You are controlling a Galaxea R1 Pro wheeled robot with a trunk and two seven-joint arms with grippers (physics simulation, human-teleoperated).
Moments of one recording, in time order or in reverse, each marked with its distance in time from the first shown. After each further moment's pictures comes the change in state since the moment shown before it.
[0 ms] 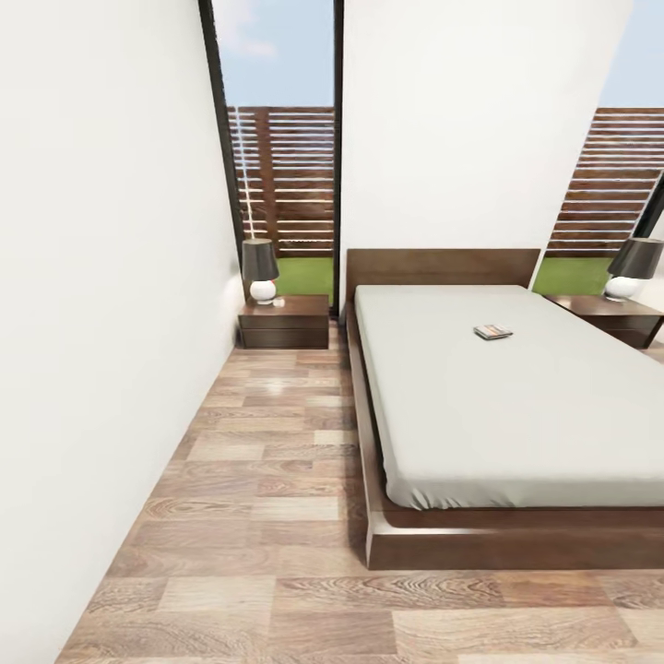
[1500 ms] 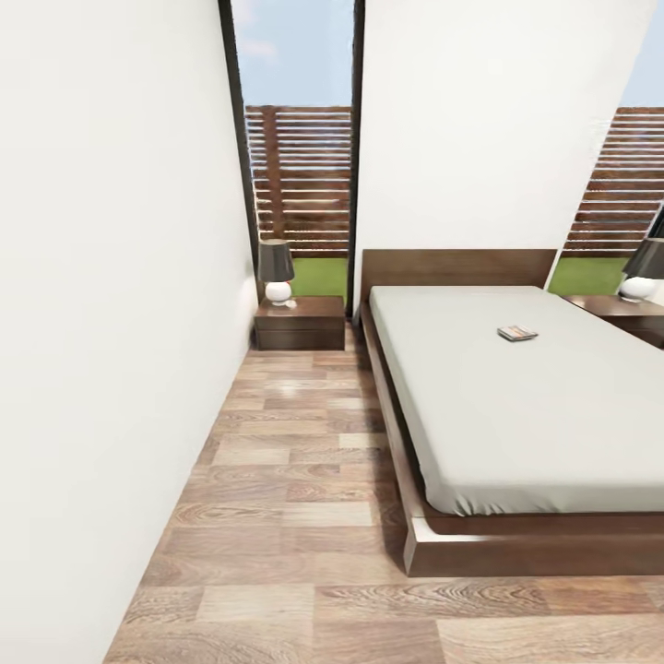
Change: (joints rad) left arm 0.000 0.000 -0.001 0.000 0.000 -0.002 0.000; right arm 0.000 -0.006 -0.001 0.000 0.000 0.000 0.000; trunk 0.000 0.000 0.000
